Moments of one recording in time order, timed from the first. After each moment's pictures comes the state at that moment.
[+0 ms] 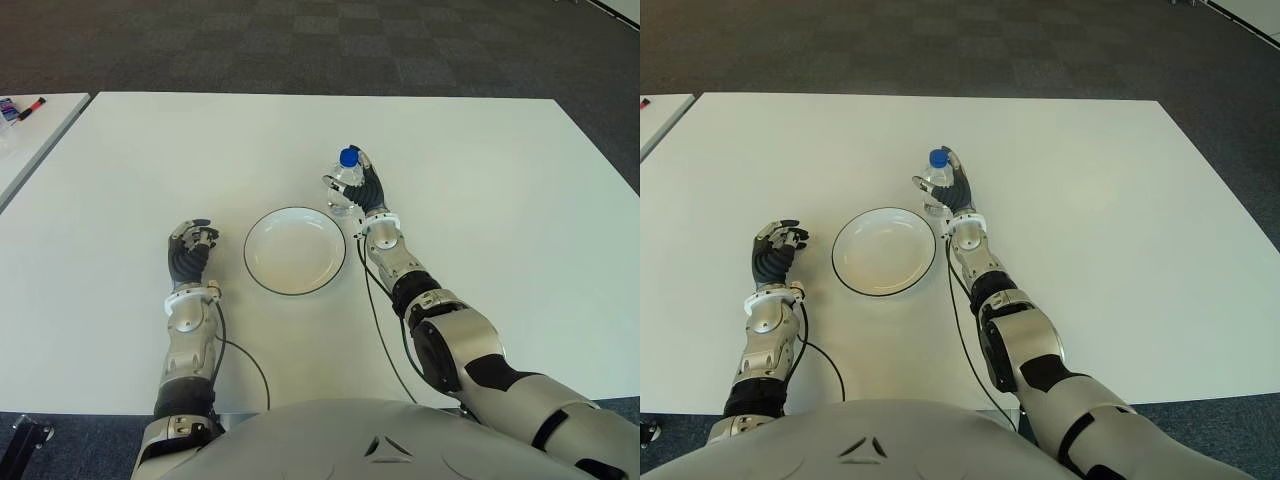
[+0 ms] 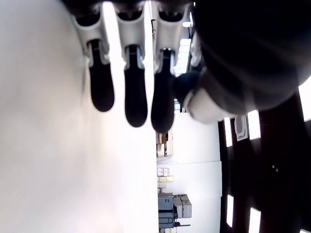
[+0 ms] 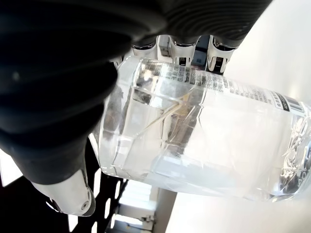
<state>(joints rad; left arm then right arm) 0.09 0.04 0.22 0.35 0.00 -0.23 0.21 -0.65 0.06 0.06 1.12 -0.19 -0.46 -0.25</state>
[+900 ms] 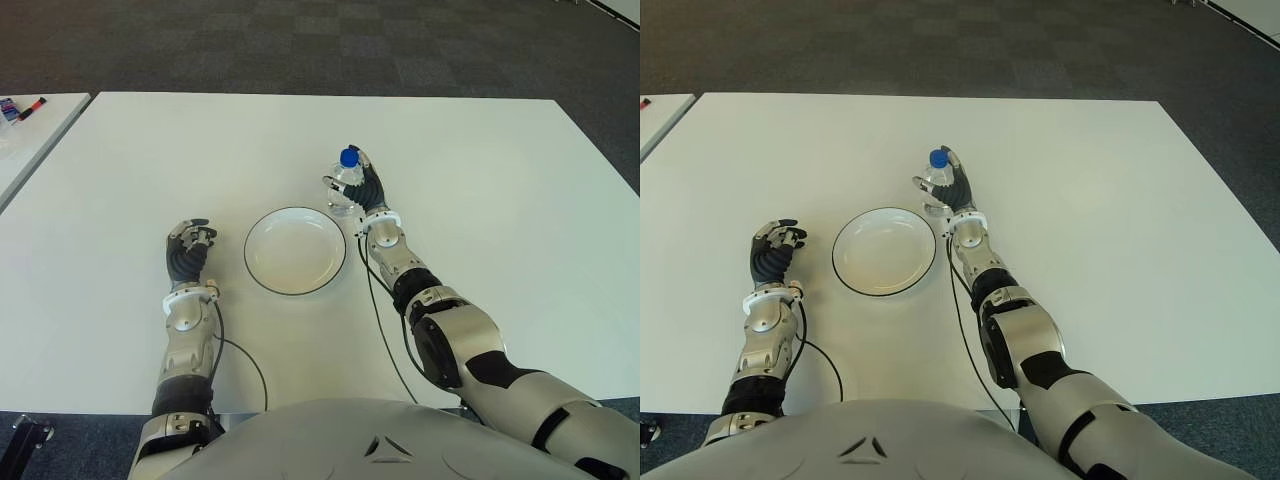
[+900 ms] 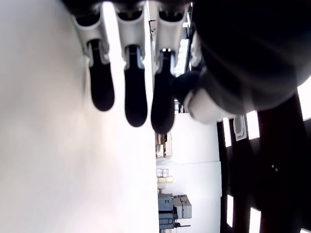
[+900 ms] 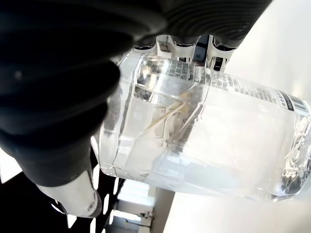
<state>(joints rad) 0.08 0.05 0.22 0.37 0.00 -0.24 0.21 -0.67 0.06 0.05 1.14 -0.19 -0.46 -0.22</state>
